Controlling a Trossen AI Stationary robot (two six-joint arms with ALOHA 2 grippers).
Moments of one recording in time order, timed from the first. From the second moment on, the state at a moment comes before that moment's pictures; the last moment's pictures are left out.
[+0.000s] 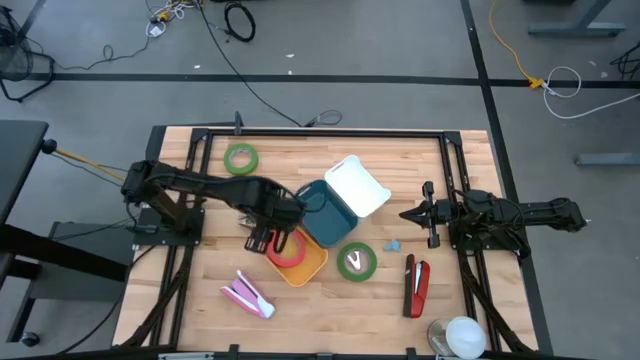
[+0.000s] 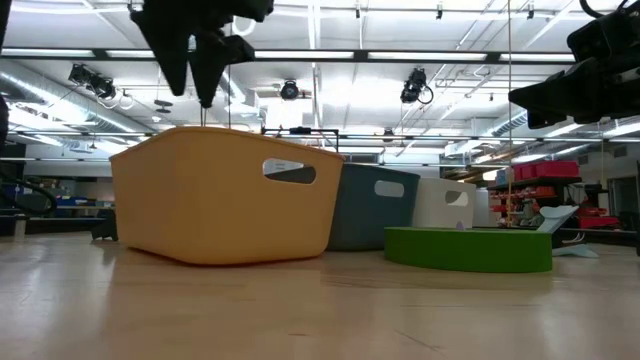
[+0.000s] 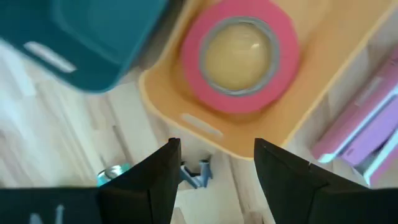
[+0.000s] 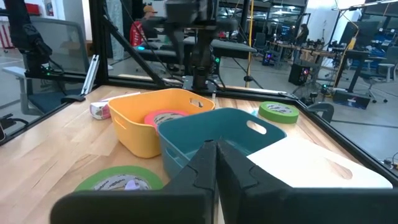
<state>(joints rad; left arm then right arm) -0.12 1.65 1.50 -1.32 -0.08 0.14 0.03 0.07 0.02 0.01 0.00 -0.11</state>
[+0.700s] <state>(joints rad) 0.11 1.62 1.26 -1.16 -0.08 0.09 0.03 0.07 0.02 0.01 0.00 -0.11</state>
